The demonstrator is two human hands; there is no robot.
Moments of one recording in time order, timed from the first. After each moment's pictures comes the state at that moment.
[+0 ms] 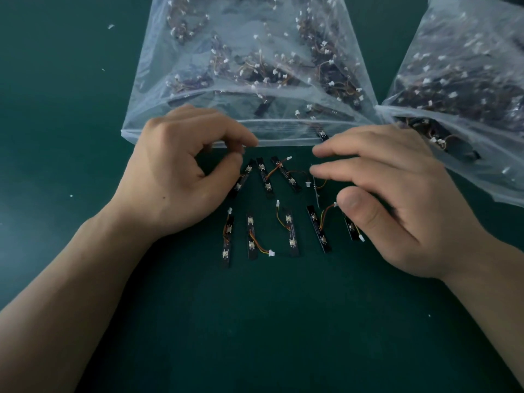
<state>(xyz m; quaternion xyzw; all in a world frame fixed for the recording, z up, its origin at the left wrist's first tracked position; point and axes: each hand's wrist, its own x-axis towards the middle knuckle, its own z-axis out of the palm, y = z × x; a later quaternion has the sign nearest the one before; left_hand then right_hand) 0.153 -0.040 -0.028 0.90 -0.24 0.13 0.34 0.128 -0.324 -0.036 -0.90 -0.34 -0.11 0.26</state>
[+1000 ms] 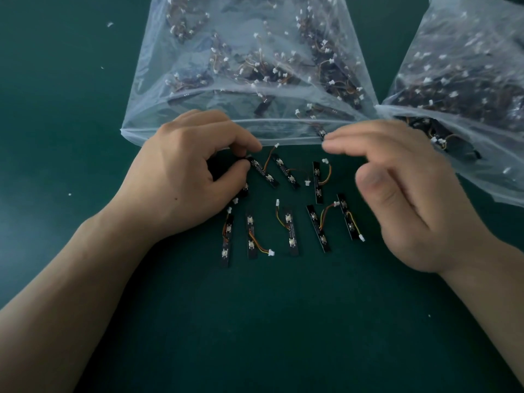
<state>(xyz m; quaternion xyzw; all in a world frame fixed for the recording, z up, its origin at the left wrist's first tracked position) 0.154 -0.041 -0.035 0.92 -0.23 0.09 0.31 0.129 -0.327 -0.039 -0.89 -0.29 -0.10 0.33</state>
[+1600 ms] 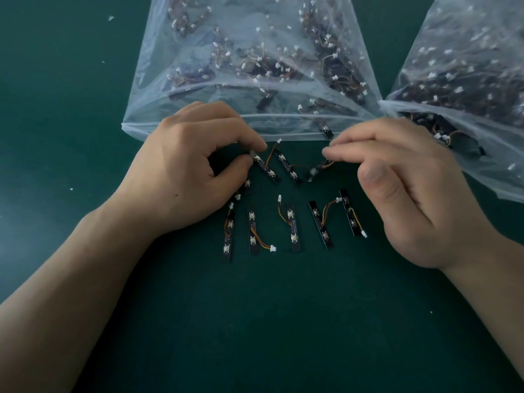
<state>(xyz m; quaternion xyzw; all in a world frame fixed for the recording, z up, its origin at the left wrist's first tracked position) 0.154 -0.040 -0.035 0.91 -0.26 0.10 0.31 0.130 -0.327 -0.041 -0.90 -0.28 -0.11 0.33</state>
